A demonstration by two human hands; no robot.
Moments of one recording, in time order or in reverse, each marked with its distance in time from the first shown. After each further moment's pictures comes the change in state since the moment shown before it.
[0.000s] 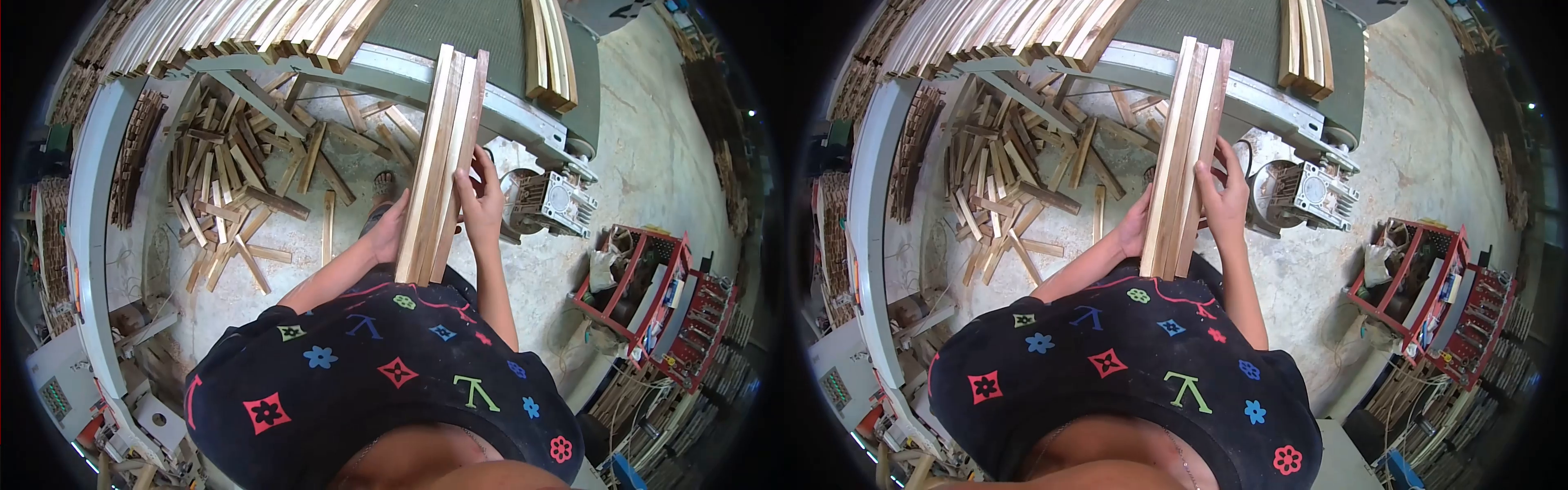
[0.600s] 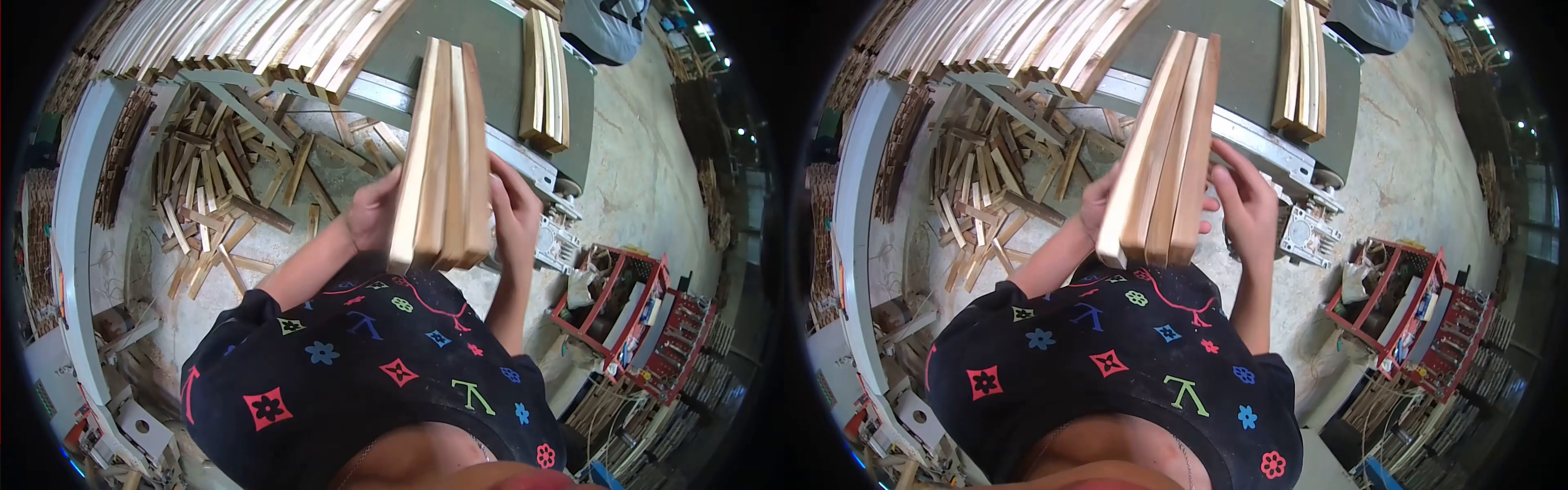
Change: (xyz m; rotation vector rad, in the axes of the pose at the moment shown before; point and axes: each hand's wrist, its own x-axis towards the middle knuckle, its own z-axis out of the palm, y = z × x) left_hand 0.010 0.121 0.093 0.004 -0.337 0.197; right_hand 0.061 -0.117 -0.016 0.062 -0.172 0.043
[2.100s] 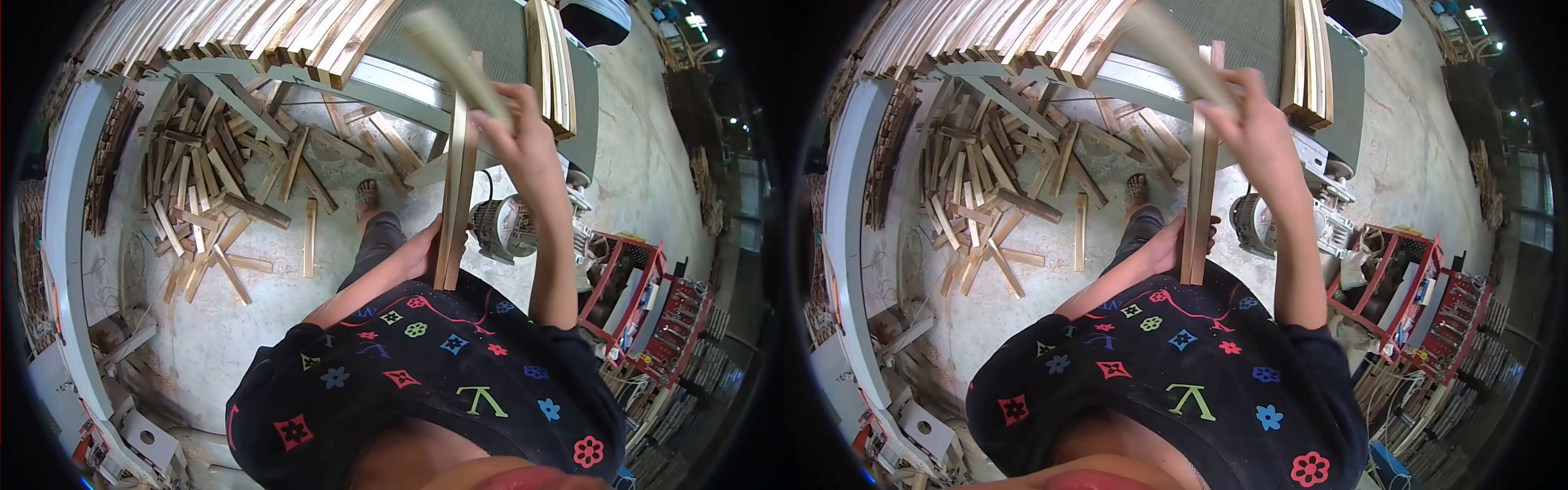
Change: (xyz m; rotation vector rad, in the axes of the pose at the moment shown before) left_hand -0.032 -0.137 -0.124 -0.029 0.341 -0.208; right_hand 0.070 -0.030 0.034 -0.670 -0.084 -0.110
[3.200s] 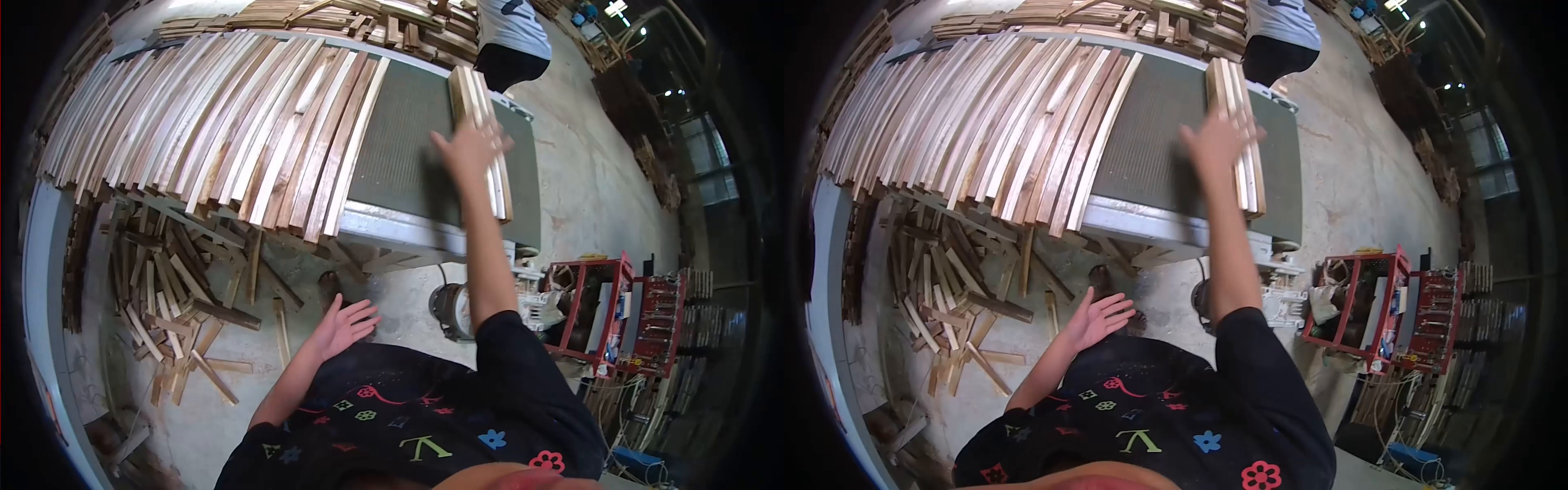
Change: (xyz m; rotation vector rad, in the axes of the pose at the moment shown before) left_hand -0.033 0.115 -0.051 -0.010 0.188 -0.063; right_hand 0.210 0.151 0.007 -1.061 0.464 0.358
